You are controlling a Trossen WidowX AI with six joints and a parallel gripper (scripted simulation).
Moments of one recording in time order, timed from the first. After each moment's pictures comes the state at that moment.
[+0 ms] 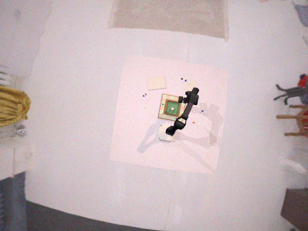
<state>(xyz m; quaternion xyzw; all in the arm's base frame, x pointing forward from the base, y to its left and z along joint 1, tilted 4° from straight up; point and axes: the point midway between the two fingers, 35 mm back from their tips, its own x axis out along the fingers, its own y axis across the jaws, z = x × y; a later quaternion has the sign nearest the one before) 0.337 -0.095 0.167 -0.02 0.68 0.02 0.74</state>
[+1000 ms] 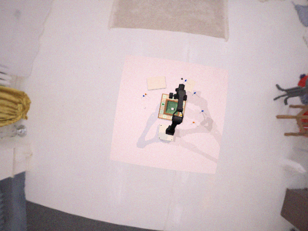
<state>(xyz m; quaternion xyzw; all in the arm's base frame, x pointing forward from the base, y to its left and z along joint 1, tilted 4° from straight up) 0.385 -0.004 0.075 -0.02 0.67 0.03 0.74</state>
